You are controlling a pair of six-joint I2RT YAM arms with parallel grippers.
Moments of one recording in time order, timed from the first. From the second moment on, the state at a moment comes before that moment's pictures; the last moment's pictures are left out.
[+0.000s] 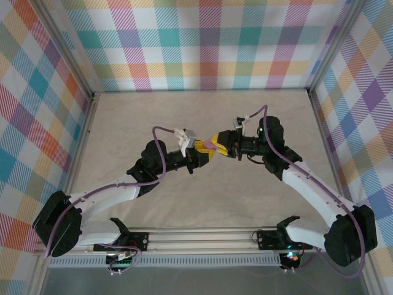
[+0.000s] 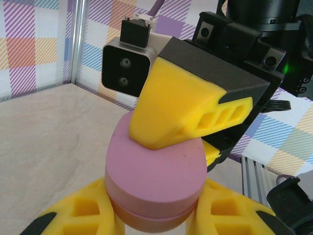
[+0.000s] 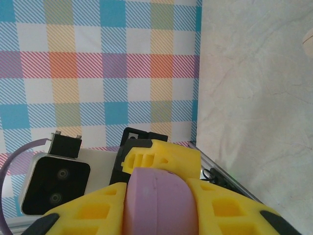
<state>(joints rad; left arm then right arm) -0.76 1.24 0.69 0.53 0.42 -0.26 0.47 1.16 0.86 0.03 -0.85 1.27</state>
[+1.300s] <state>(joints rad) -0.75 0.82 0.62 -0.19 -0.22 -0.19 0.48 2.01 1.29 -0.37 -0.57 0.53</state>
